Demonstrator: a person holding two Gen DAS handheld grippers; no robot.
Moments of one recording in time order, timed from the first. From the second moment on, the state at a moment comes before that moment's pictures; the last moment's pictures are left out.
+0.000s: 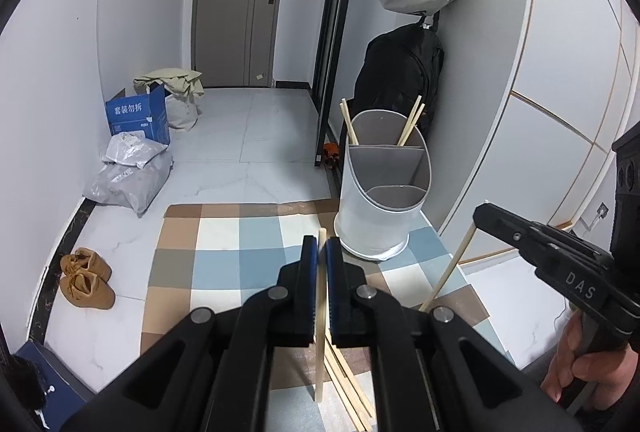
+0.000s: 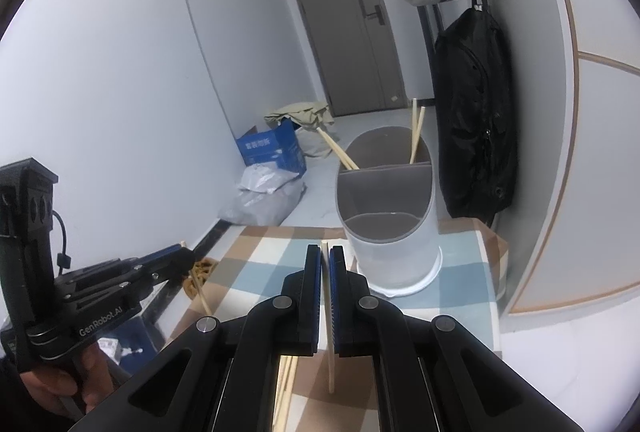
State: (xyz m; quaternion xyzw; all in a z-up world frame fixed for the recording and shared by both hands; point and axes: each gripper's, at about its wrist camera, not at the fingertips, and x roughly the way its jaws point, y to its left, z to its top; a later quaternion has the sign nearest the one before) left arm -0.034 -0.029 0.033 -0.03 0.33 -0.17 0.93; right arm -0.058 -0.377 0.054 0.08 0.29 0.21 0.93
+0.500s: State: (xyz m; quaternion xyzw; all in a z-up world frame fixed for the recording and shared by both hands) left arm -0.032 -0.036 0.046 -0.02 0.34 -0.19 0.92; right arm -0.055 -0.373 0.061 0.08 0.28 0.21 0.93
